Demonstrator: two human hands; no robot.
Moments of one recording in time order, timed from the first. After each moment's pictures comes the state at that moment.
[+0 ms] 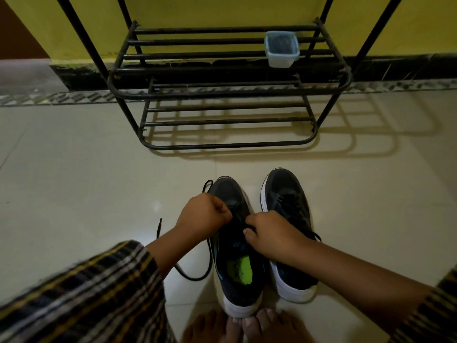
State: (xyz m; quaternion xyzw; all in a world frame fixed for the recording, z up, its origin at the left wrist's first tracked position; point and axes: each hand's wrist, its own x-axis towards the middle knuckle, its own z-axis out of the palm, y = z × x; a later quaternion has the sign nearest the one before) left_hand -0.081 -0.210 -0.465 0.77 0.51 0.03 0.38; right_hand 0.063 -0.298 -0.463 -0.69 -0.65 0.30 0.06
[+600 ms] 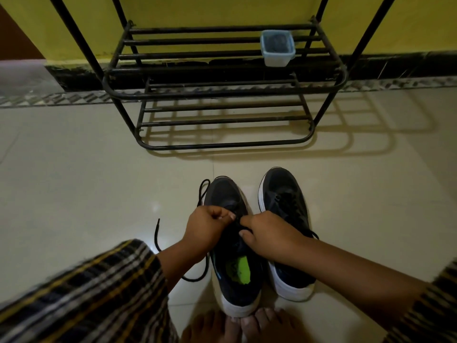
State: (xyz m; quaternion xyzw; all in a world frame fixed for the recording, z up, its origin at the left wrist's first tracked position) left_hand -0.076 -0.235 -0.489 0.61 0.54 0.17 0.56; right_hand 0.064 -0.298 -0.463 -0.66 -0.70 0.27 0.05
